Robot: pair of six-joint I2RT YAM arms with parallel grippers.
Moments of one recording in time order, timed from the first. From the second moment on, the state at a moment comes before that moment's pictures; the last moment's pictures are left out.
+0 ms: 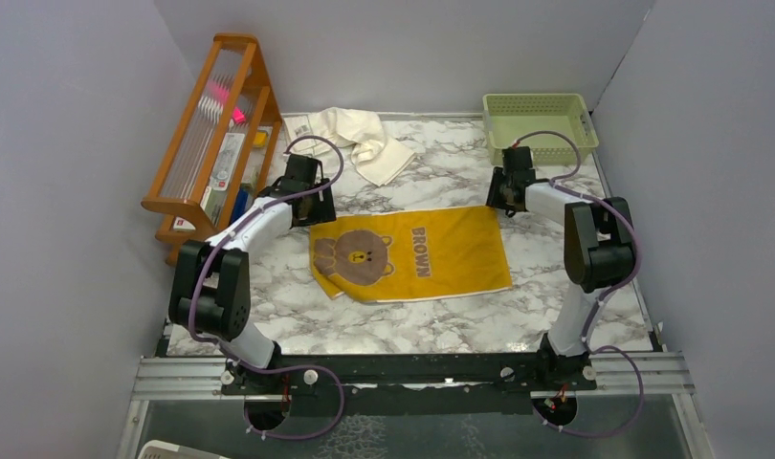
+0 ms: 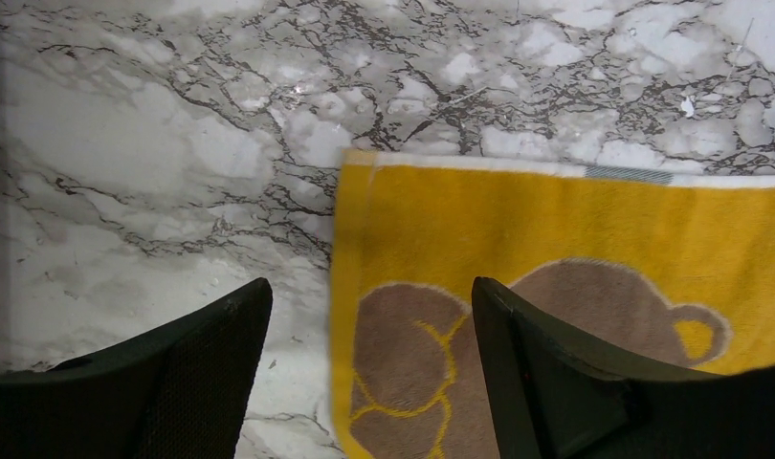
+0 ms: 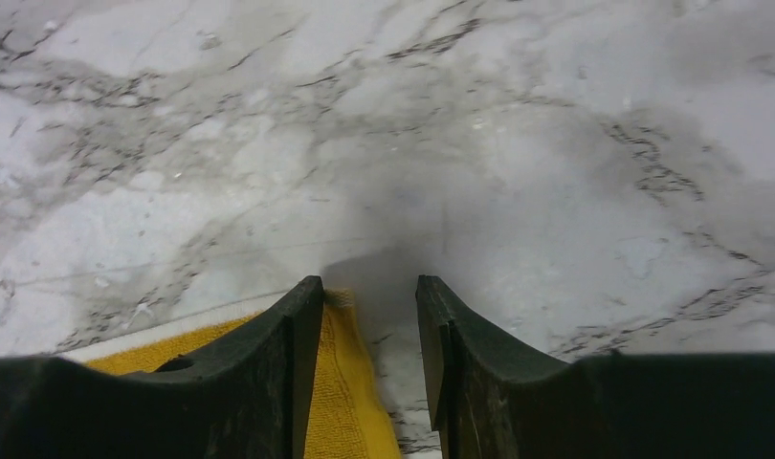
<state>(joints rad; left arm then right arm) -0.24 1.57 1.05 -0.44 -0.15 -0.38 0.16 1.89 1.14 -0.13 0.16 0.30</state>
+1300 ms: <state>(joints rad) -0.25 1.81 1.03 -0.08 -0.04 -0.45 0.13 1.73 0.94 -0.03 -0.11 0.40</state>
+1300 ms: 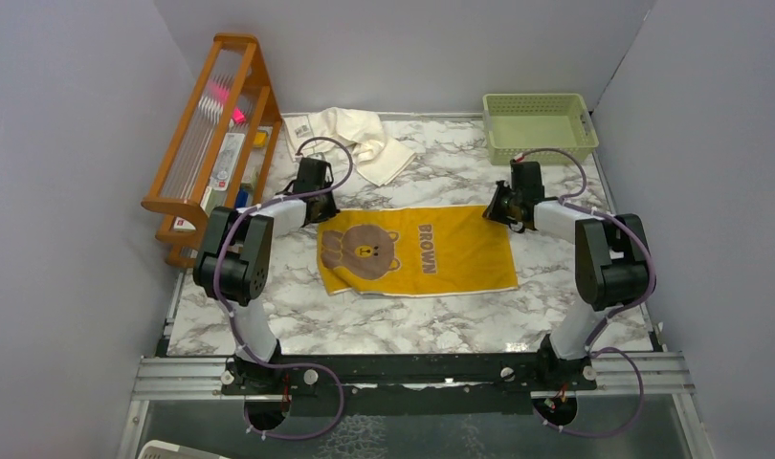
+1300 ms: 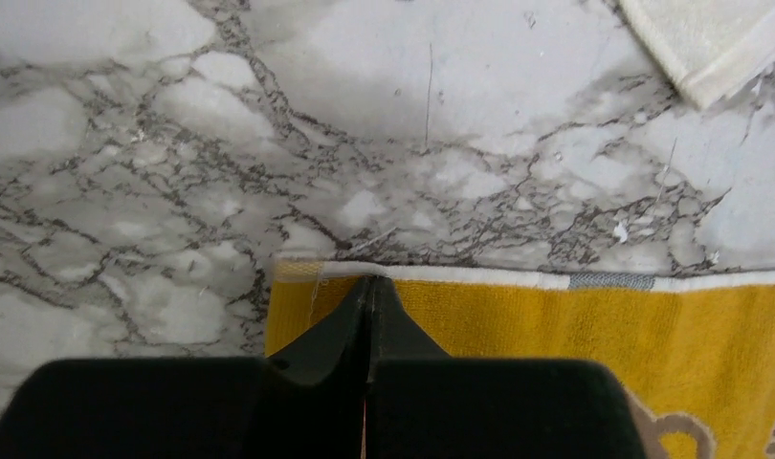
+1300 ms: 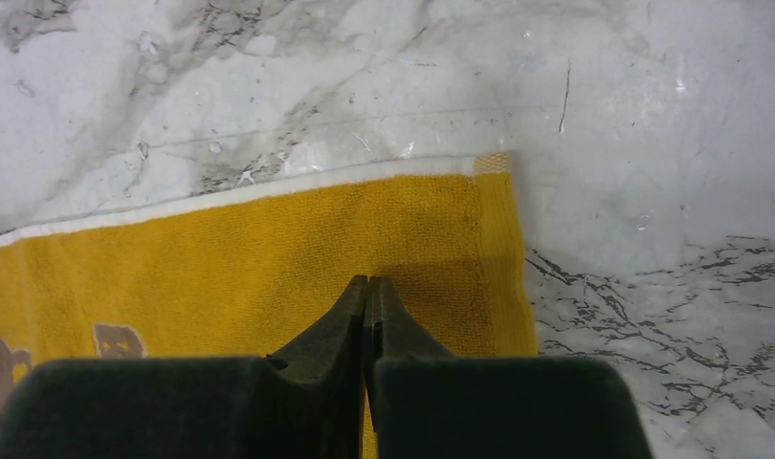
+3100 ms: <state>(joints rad) -0.22 1.90 1.48 -0.20 0.27 0.04 0.13 1.53 0.98 -0.04 -0.13 0.40</state>
